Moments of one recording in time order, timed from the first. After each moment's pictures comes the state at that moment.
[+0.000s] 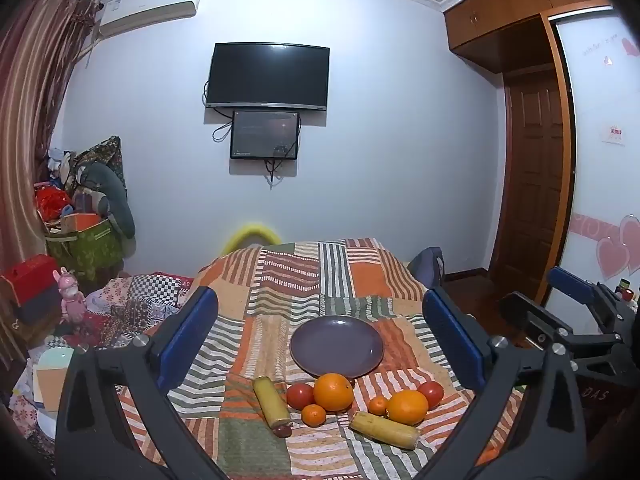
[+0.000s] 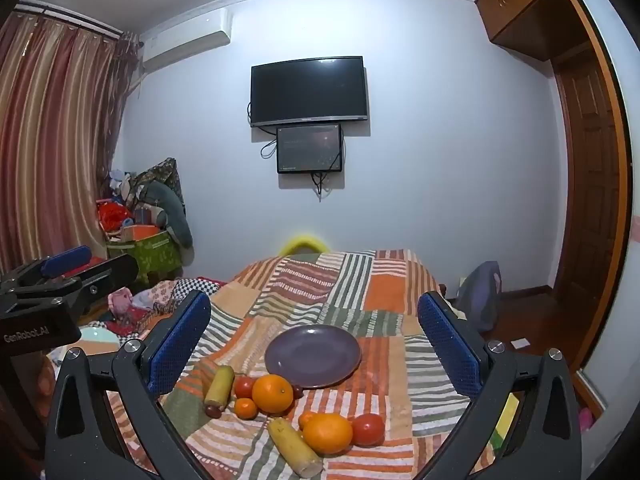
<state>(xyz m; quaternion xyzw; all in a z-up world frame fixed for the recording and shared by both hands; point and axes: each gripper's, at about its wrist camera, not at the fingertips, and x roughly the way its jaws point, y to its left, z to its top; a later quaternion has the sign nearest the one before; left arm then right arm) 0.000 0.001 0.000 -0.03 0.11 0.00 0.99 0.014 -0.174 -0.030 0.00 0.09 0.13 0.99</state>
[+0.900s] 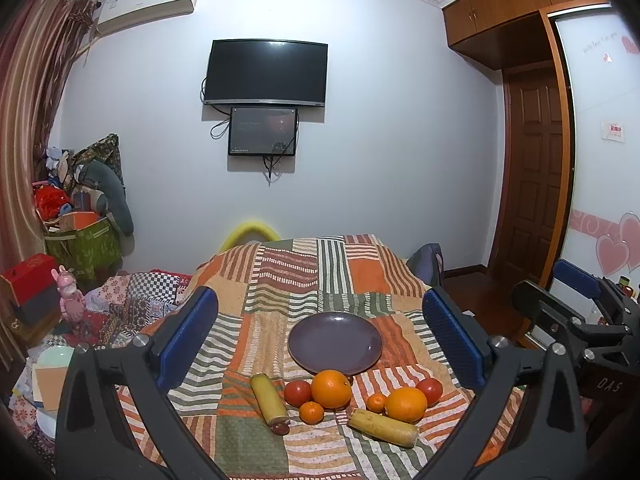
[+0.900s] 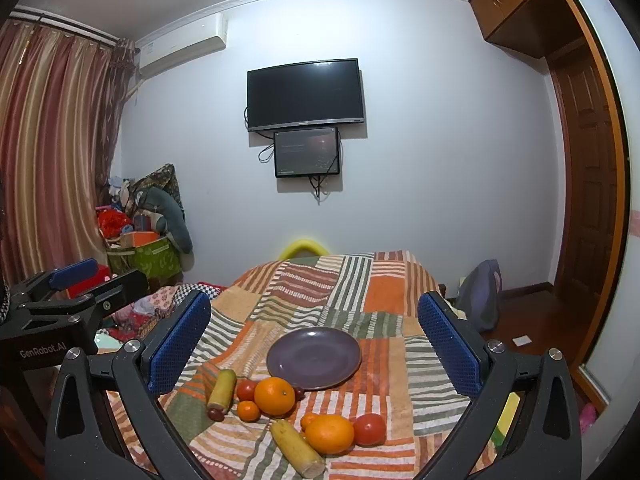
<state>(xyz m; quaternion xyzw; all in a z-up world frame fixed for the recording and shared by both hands) 0.004 -0.001 -0.004 -0.03 0.12 0.00 0.99 0.013 -0.175 -0.027 0.01 0.09 0.13 0.99</state>
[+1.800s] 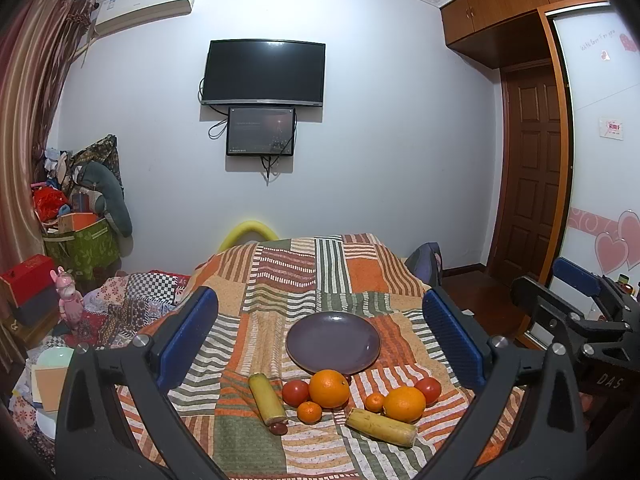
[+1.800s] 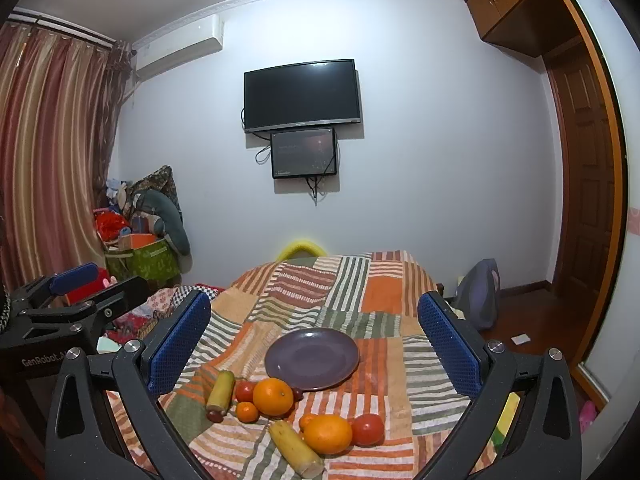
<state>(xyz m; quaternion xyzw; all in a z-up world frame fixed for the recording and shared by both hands) 0.004 -0.004 -0.004 -0.02 0.12 0.00 0.99 0.016 -0.176 -0.031 0.02 0.09 0.13 0.99</state>
